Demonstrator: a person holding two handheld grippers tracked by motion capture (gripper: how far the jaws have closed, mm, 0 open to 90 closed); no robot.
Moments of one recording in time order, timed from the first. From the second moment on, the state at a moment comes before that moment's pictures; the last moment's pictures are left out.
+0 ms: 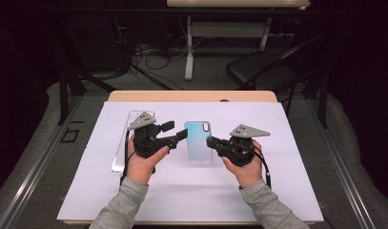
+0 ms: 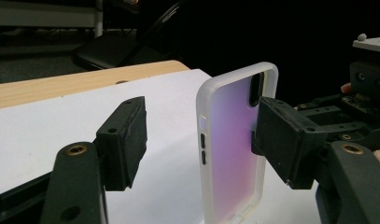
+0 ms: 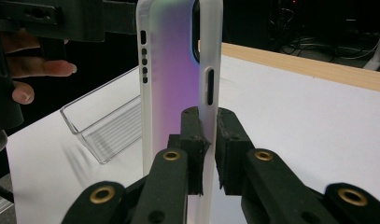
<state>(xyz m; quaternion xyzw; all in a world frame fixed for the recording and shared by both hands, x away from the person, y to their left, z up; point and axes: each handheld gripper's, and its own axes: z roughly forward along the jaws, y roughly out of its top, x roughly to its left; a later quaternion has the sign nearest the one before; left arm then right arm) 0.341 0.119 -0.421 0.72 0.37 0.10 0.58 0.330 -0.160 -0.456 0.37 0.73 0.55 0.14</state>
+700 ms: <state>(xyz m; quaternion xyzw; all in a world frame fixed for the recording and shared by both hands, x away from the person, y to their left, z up) 0.345 0.107 -0.427 0.73 0.36 0.08 0.58 0.329 -0.159 -0.456 0.37 0.73 0.56 0.13</state>
